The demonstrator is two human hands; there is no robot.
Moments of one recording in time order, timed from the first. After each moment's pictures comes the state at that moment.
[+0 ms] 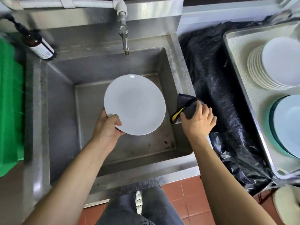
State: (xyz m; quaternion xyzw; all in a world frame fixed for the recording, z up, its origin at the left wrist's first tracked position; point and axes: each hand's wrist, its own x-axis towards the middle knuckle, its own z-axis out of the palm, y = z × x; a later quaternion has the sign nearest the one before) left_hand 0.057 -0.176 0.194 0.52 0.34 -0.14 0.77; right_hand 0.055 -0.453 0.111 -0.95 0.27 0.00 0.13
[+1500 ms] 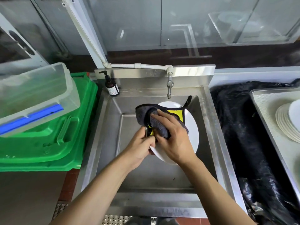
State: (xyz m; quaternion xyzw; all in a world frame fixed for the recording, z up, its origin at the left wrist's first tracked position) left_hand 0.029 -0.149 0.295 0.61 0.15 -0.16 0.76; right_hand 0.064 -0.292 0.280 -0.84 -0.23 -0.06 0.49
